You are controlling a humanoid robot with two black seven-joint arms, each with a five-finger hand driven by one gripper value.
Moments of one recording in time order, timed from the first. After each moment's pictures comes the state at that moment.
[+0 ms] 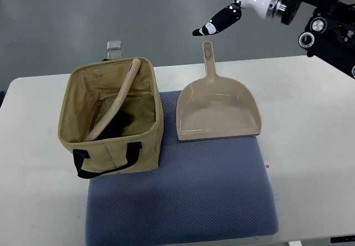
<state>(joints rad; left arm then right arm) 0.00 0.00 -0.11 -0.12 -0.07 -0.03 0.06 1.13 -0.50 0.56 1.08 -1.29 0.13 0.33</state>
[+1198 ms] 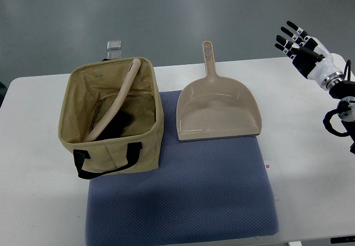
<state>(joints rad) 0.00 0.00 -0.11 -0.12 -0.07 -0.03 0.06 0.70 -0.31 1.01 0.54 -0.32 0.41 0.24</state>
